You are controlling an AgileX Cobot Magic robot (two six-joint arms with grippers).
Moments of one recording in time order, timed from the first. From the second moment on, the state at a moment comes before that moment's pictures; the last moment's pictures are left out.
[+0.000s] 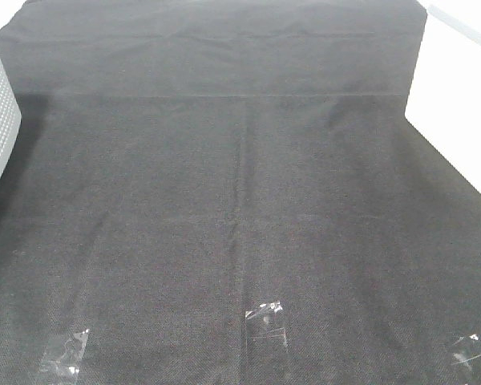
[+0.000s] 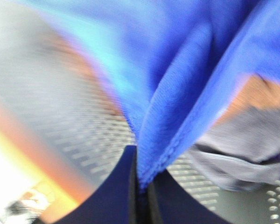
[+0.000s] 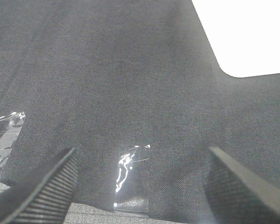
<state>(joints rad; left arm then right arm) 0.31 2.04 -2.02 0.23 1.15 1.06 0.00 0.00 -0.45 0.09 1.12 -0.09</state>
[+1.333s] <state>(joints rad) -0.25 1.49 -2.05 0.37 0.99 0.96 0.00 0.01 -0.46 0.13 1.09 -0.10</state>
